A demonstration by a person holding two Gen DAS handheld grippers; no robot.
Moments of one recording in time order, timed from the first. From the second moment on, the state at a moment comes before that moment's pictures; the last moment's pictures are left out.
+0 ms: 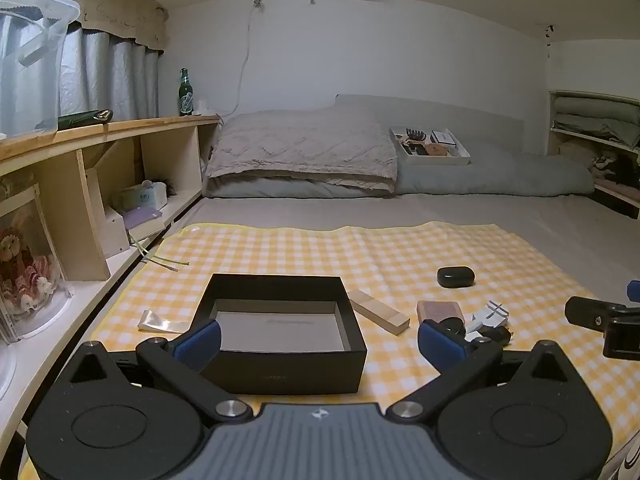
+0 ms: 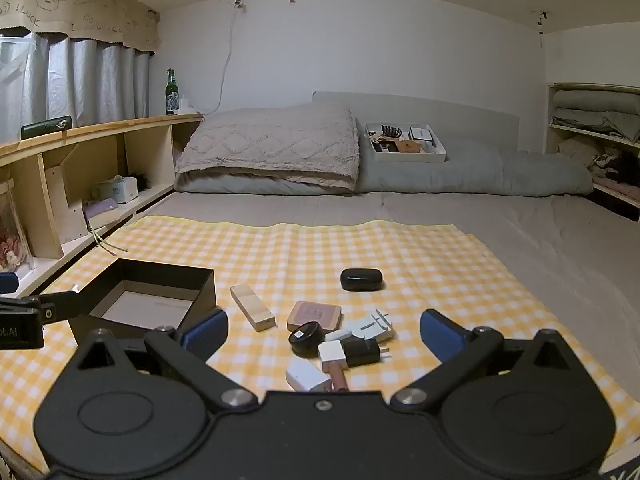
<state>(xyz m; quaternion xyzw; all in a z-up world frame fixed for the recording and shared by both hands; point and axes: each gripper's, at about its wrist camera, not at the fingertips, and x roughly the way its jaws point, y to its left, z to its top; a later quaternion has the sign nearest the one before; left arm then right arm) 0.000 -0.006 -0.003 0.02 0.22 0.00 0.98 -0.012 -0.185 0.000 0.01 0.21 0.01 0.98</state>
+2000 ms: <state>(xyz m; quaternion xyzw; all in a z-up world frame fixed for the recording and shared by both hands) -0.001 0.002 -0.003 0.03 0.22 0.00 0.97 -0.012 -0.182 0.001 0.00 0.21 0.01 0.98</state>
